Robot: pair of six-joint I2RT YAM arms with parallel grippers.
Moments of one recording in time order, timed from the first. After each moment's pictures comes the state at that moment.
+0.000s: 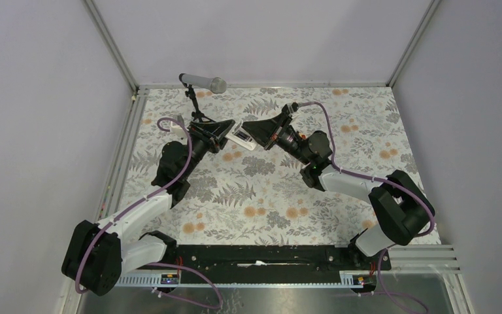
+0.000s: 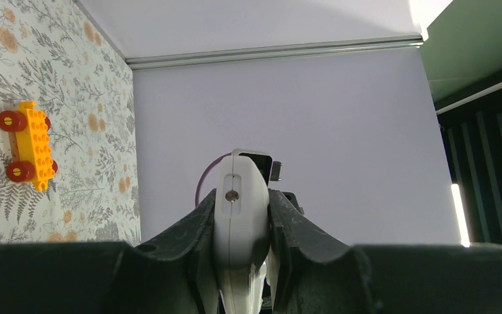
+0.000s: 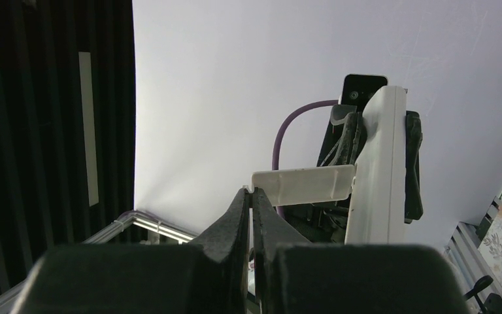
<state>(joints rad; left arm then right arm) -0.45 1.10 0.55 0.68 0.13 -1.57 0.68 1.54 0.79 1.16 -0.33 1.74</state>
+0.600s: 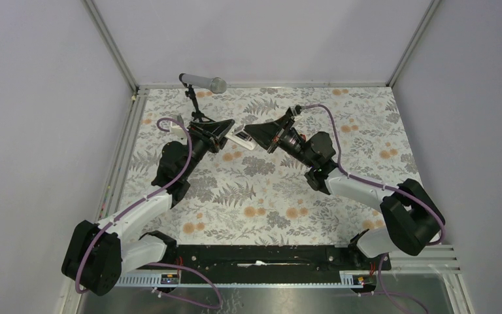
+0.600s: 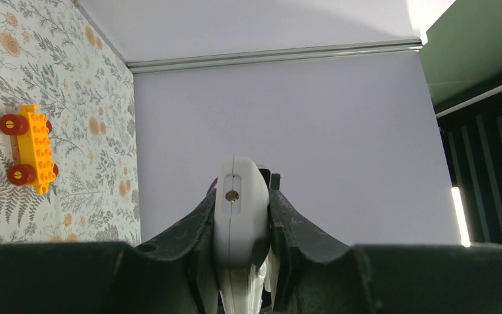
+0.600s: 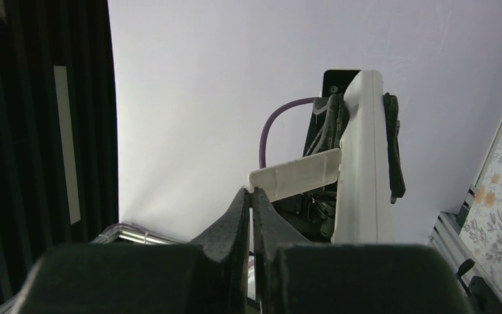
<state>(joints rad) -0.45 1.10 0.55 0.69 0.11 -1.56 0.69 1.45 0.77 1.01 -0.32 1.71</state>
